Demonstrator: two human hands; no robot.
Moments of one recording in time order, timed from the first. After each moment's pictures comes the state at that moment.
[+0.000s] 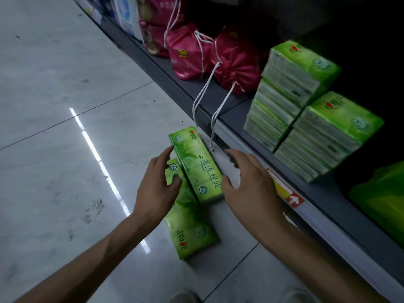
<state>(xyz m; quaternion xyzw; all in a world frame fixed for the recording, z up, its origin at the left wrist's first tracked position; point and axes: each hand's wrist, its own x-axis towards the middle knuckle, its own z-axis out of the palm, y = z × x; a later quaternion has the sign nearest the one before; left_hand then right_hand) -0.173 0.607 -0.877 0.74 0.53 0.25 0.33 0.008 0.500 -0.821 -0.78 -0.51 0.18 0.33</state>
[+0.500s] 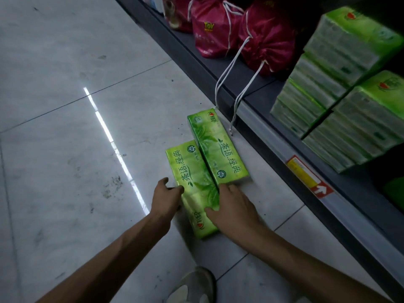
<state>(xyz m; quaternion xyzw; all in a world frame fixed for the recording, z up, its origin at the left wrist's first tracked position) -0.204 0.582 -0.937 0.37 0.70 0.20 0.58 -0.056 0.500 -0.902 -0.79 -0.52 0.33 0.03</state>
